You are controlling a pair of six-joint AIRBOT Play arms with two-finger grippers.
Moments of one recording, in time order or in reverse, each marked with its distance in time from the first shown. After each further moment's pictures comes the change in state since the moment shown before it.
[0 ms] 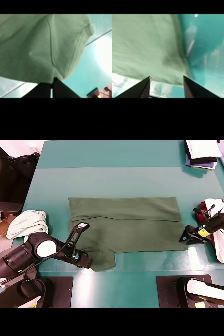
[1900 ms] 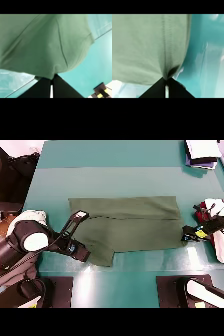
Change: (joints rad) left arm 0.000 -0.001 0.227 0.154 -0.150 -0.003; right arm 0.070 0.175 -0.079 -0.032 -0.104 0.039
